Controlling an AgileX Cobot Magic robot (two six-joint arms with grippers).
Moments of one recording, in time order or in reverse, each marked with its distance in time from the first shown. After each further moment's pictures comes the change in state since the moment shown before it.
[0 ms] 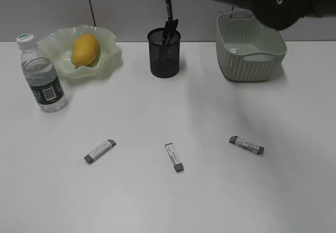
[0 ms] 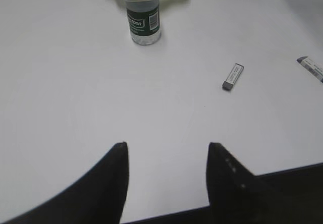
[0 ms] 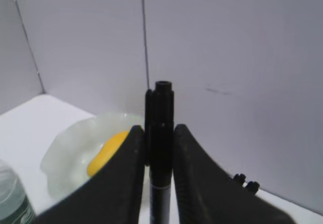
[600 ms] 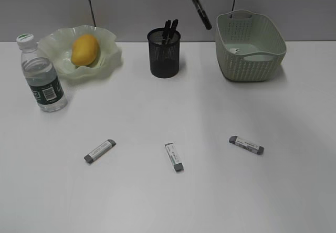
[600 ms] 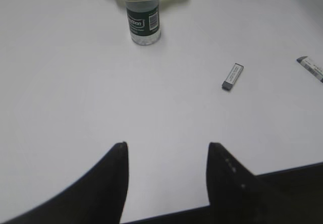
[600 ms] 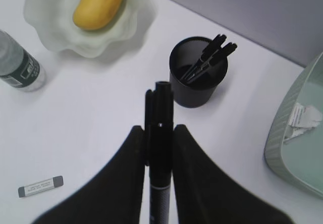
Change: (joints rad) left arm 0.000 0.000 0.000 0.000 0.000 0.000; right arm 0.036 0.157 -0.779 0.118 1.295 -0.105
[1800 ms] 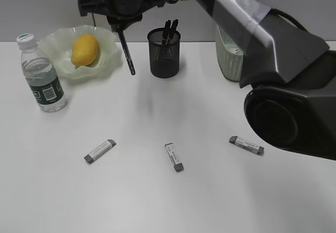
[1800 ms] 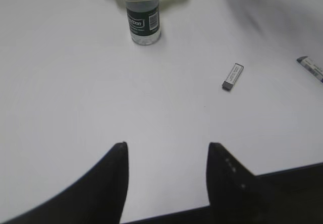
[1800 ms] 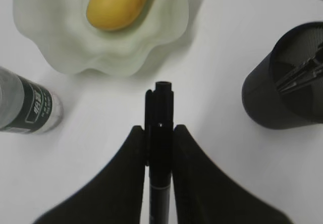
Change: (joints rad) left arm 0.000 0.000 0.000 0.000 0.000 0.000; right arm 0.140 0.675 -0.803 -0.083 0.245 0.265
